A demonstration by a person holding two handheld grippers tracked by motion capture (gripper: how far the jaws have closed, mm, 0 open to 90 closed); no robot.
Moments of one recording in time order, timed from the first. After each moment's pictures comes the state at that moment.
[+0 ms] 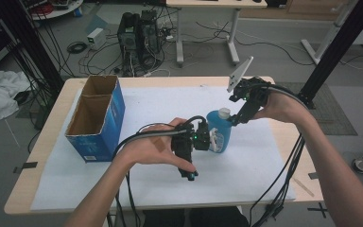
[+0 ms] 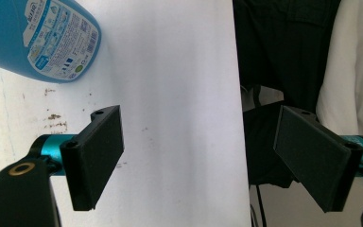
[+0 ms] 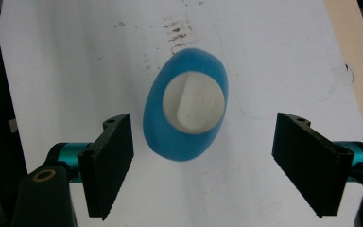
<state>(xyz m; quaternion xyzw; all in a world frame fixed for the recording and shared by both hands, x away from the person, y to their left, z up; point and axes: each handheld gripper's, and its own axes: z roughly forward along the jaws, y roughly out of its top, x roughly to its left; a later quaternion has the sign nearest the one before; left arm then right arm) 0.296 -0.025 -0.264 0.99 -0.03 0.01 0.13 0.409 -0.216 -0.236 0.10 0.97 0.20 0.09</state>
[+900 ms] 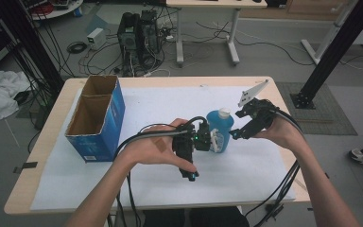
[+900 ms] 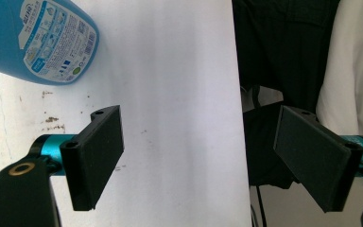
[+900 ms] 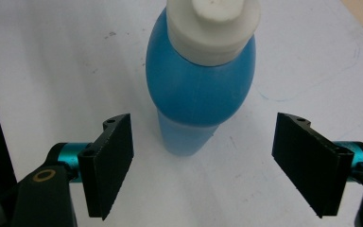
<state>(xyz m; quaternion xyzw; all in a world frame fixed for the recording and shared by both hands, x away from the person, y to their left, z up) 0.297 -0.027 -0.267 0.99 -0.03 0.01 0.13 0.387 -0.247 -0.295 0.20 0.93 0.28 0.08</state>
